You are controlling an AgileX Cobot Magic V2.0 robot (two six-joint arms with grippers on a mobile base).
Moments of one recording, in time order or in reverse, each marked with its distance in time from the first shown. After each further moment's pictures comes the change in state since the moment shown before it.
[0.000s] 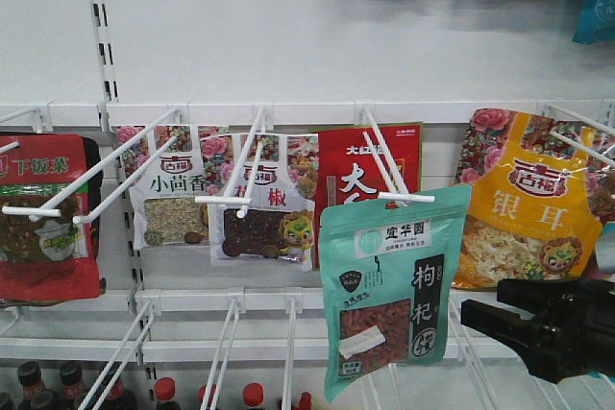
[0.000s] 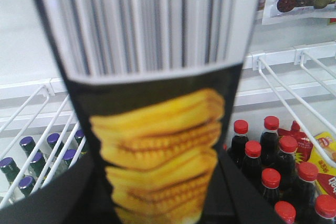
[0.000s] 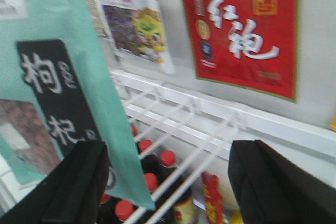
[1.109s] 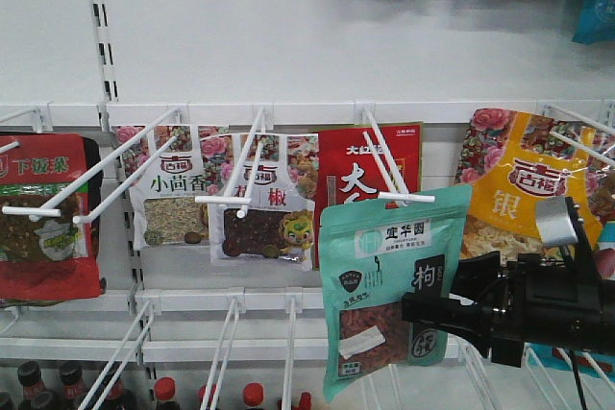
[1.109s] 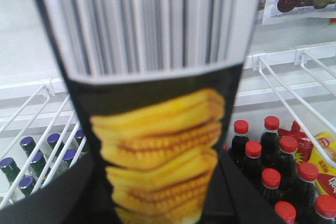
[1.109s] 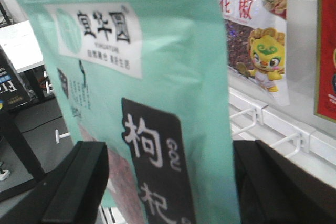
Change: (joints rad) left arm 0.000 0.000 0.000 0.001 0.000 0.000; right arm 0.123 0.167 -0.207 -0.084 0.212 0.058
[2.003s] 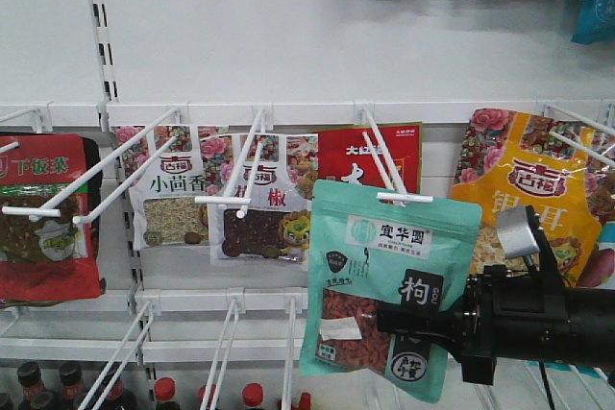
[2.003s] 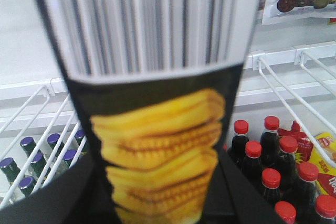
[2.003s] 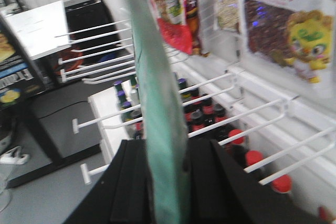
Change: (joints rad) left arm 0.000 0.000 0.000 0.001 0.000 0.000; right arm 0.085 -0.005 0.000 -0.040 -0.029 0.054
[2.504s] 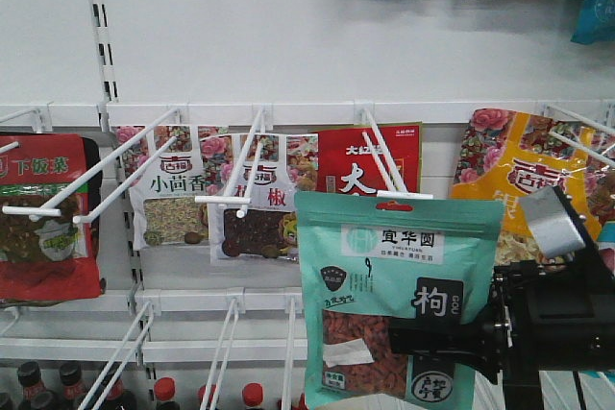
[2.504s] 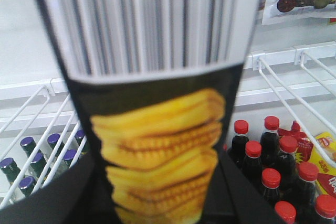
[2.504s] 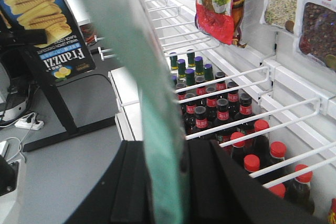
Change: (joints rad) left arm 0.000 0.000 0.000 0.000 0.000 0.000; right arm 0.000 -0.199 0.003 -0.164 0.042 0.167
